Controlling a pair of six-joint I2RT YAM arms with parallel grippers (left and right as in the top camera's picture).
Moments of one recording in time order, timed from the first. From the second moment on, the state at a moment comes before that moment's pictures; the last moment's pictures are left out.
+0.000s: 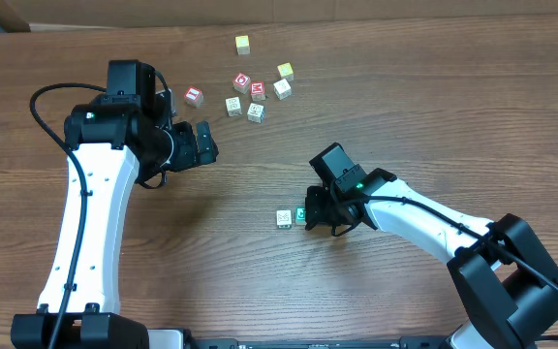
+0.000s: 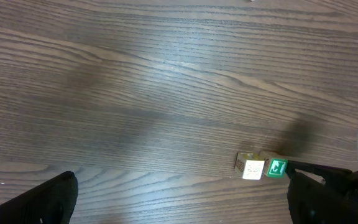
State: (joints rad) left arm 0.00 1.55 1.49 -1.23 0.15 -0.26; right arm 0.65 1.77 1.00 -0.47 -0.23 0.72
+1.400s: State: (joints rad) left arm 0.00 1.55 1.49 -1.23 0.15 -0.26; right arm 0.68 1.77 1.00 -0.44 -0.29 0.75
